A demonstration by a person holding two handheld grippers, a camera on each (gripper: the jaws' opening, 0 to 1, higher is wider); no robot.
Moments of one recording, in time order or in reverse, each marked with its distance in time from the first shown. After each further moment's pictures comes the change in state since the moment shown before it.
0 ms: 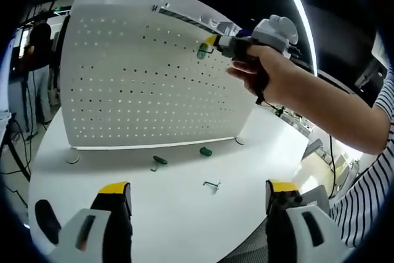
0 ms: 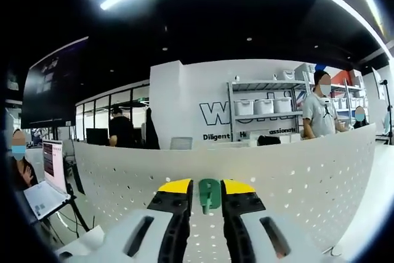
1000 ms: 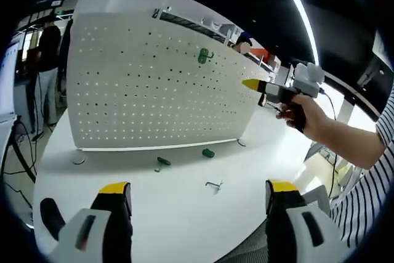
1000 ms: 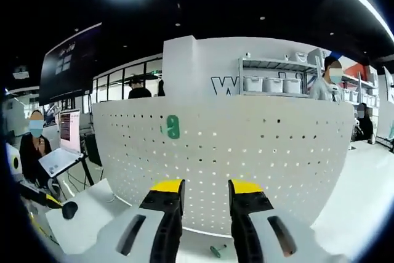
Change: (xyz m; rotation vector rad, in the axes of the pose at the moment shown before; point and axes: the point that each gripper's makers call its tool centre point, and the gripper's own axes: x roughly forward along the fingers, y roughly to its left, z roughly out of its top) left arm -0.011 -0.002 0.000 0.009 -0.017 0.027; right arm -0.104 -0.083 -0.064 -0.070 0.220 0.094
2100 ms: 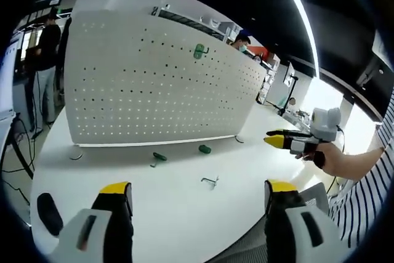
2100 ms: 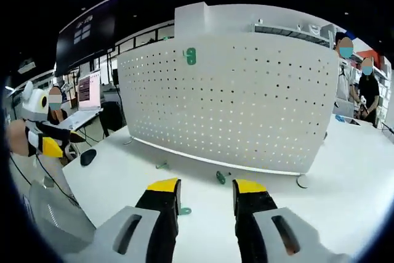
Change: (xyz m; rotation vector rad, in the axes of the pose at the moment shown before) left arm 0.000 -0.008 -0.011 -0.007 0.017 -0.004; right arm -0.105 0.012 -0.121 -0.017 0.261 0.098
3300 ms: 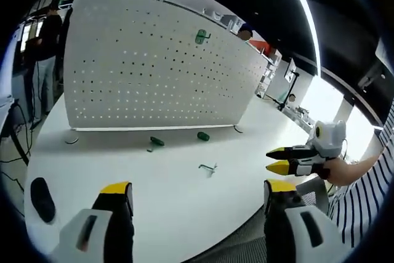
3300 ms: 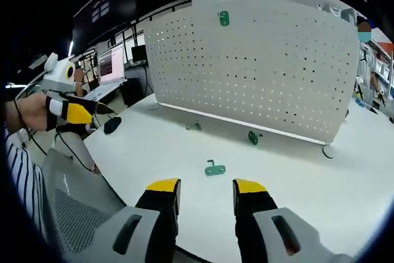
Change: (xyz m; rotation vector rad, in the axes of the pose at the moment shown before) left arm 0.003 -0.001 -0.027 -0.035 0.060 -0.005; right arm 0.004 0.068 -0.046 -0.061 0.142 0.192
